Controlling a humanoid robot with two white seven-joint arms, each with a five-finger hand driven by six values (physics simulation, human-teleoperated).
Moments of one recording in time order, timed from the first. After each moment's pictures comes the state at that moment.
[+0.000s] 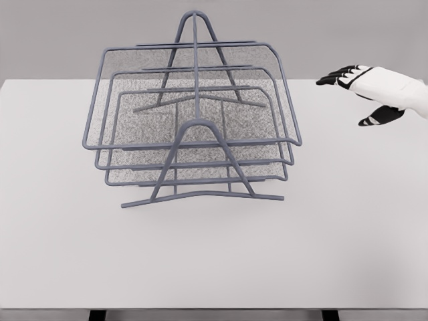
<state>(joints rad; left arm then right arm) 0.04 0.00 -0.07 0.00 0.71 0.00 0.25 -0.59 -0.74 0.27 -1.34 0.40 -0.61 0.61</state>
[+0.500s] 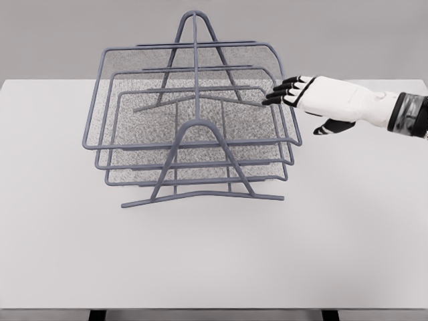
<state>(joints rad) 0.04 0.00 -0.07 0.00 0.71 0.00 0.25 -0.62 -0.71 0.42 -1.54 0.40 -0.61 0.61</state>
